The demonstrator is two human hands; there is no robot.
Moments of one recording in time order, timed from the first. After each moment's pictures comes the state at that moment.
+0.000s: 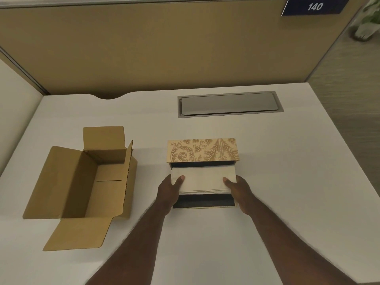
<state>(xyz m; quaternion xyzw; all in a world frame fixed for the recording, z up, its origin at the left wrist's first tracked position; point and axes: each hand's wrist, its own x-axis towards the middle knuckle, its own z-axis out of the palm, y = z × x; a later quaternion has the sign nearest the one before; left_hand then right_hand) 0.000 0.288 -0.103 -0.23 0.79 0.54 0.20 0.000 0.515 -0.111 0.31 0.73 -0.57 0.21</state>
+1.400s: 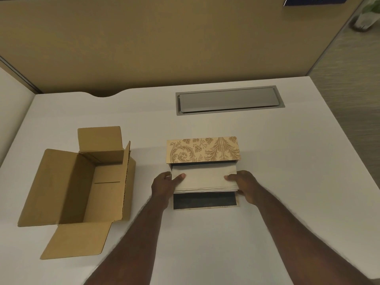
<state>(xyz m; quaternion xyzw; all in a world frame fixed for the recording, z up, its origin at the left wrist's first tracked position) -0.022 0.275 -0.107 -0.33 0.73 0.57 0.20 -0.024 0.532 -0.100 0.36 0.69 -0.57 0.26</state>
